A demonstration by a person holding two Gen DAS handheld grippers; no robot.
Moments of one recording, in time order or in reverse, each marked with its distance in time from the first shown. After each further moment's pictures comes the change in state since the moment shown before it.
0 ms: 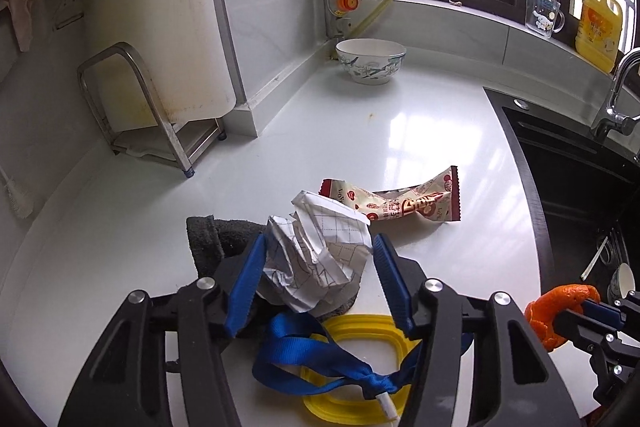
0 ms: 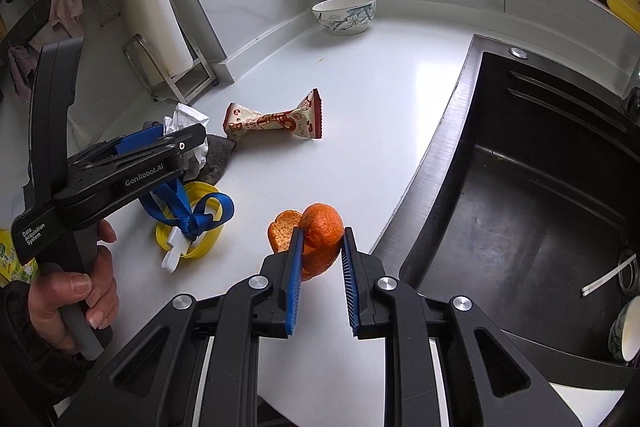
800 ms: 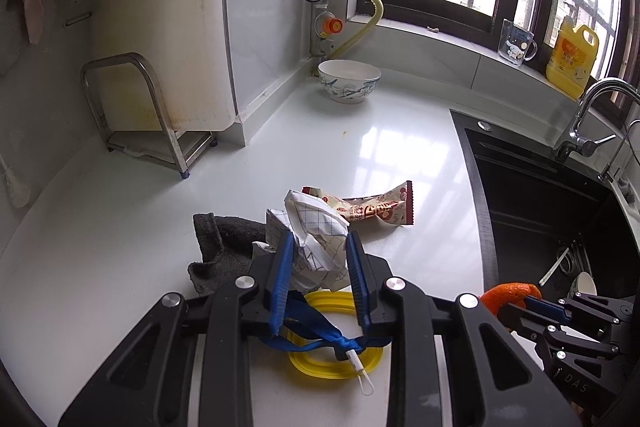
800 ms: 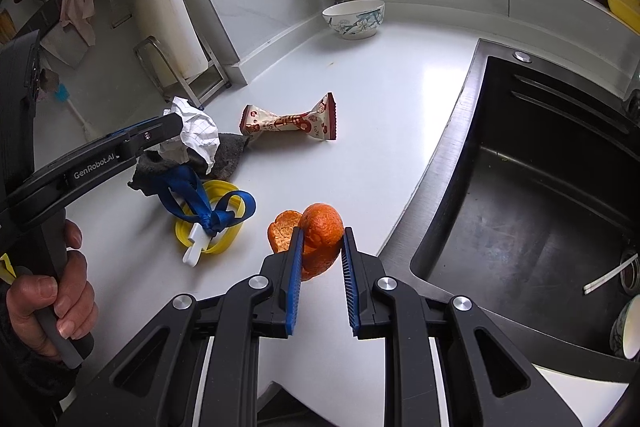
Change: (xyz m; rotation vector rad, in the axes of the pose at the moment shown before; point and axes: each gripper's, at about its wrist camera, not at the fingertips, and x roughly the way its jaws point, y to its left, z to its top) left arm -0.050 0.009 0.001 -0.043 -0.020 -0.113; right arm -0.016 0.009 -0.002 -0.003 -0.012 0.023
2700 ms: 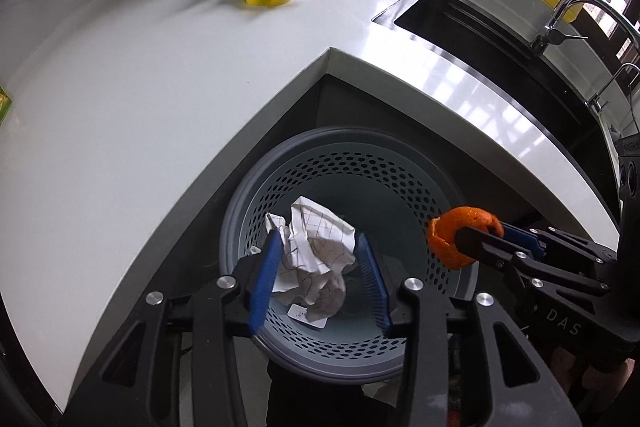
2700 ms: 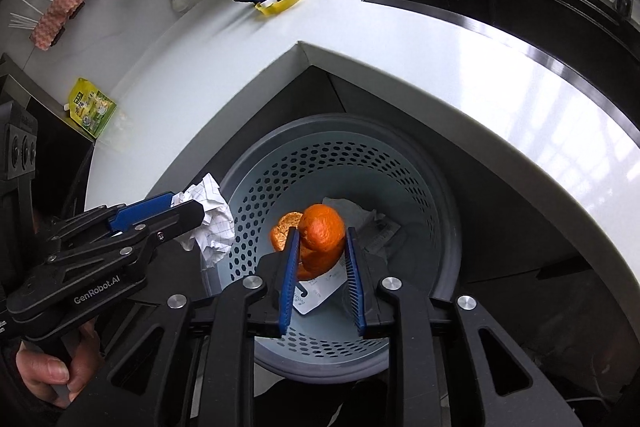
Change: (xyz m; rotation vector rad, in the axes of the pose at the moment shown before) left arm -0.159 -0.157 -0.249 -0.244 0.326 0.102; right arm -0.128 -0.055 -0.209 -0.121 0.259 0.202
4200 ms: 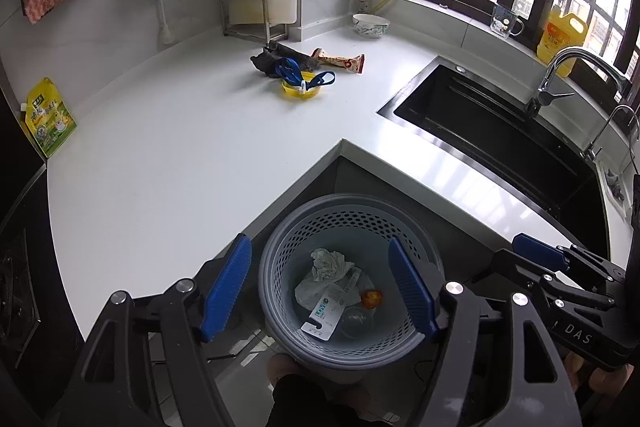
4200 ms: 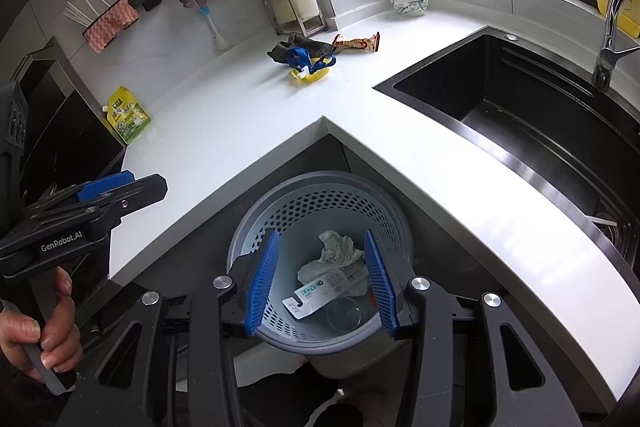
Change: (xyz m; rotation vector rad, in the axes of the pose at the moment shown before) left arm -0.122 -0.023 -0.002 -0.061 -0.224 0.120; right arm -0.113 0.008 -0.007 -0.146 -0.177 0.012
